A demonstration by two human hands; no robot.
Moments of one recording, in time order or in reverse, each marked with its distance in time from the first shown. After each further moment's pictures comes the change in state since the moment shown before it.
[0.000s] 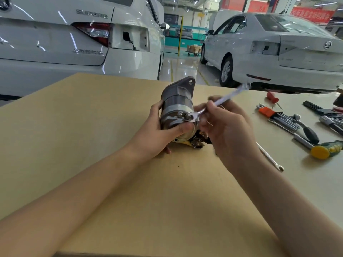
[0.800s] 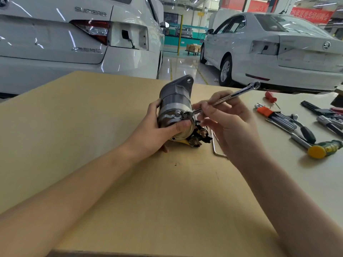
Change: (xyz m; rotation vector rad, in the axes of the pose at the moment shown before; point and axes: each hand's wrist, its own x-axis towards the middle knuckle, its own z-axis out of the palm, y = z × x) left_hand 0.003 -0.003 -0.001 -0.042 -0.008 0.023; right_hand 0.003 -0.004 -0.015 -0.189 -0.072 -0.091
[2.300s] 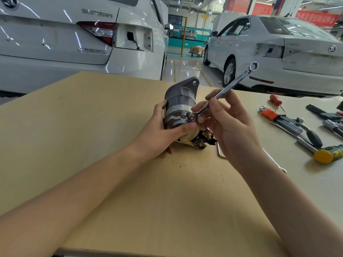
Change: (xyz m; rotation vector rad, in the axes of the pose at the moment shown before) left_hand -0.004 0.005 0.001 -0.004 -0.008 -0.018; right_hand 0.001 0.007 0.009 -0.016 -0.092 -0.053
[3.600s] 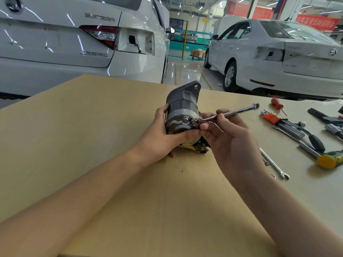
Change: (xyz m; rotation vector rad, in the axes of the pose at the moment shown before) left_hand 0.002 -0.004 -0.002 0.013 -0.005 -0.005; right_hand -0.011 0.005 0.007 0.420 0.208 0.168
